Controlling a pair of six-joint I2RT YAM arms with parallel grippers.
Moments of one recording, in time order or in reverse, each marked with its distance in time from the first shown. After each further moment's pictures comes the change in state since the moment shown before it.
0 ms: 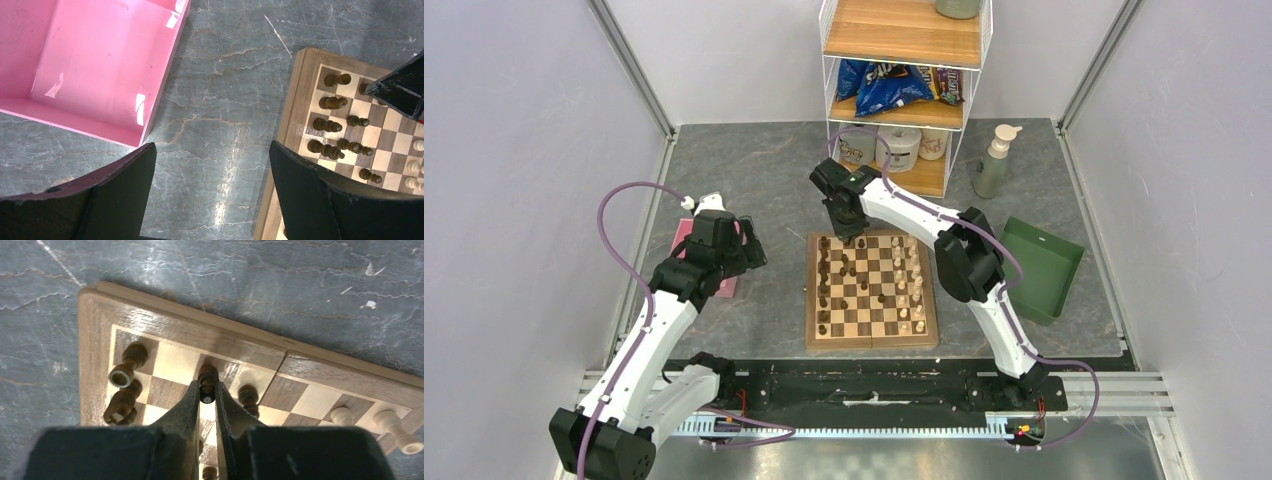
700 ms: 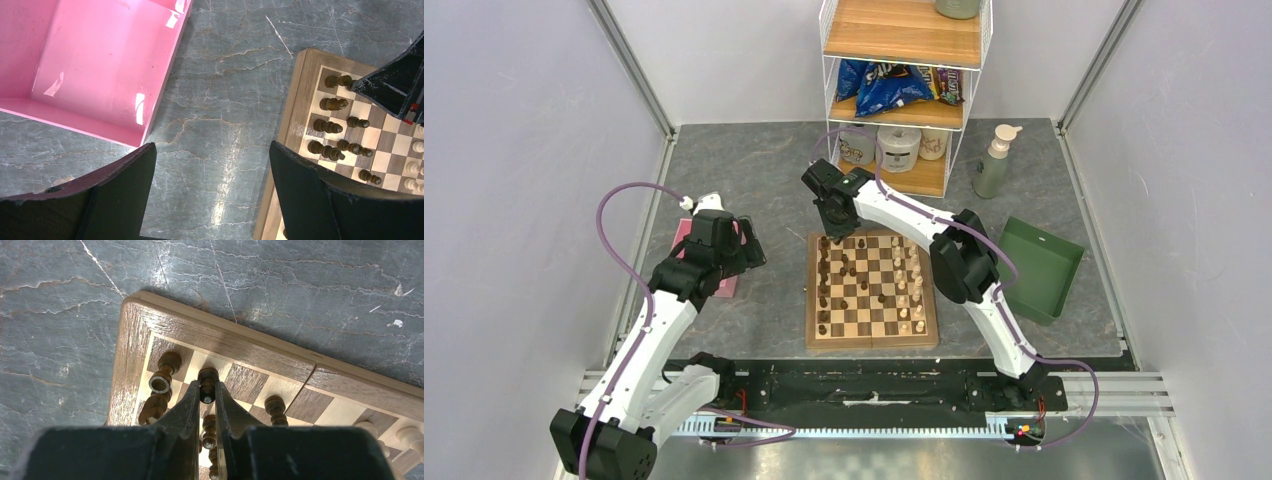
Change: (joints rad) left arm 0.011 0.000 0.000 0.000 0.008 0.001; right arm 0.034 0.023 0.051 0.024 -0.014 0.002
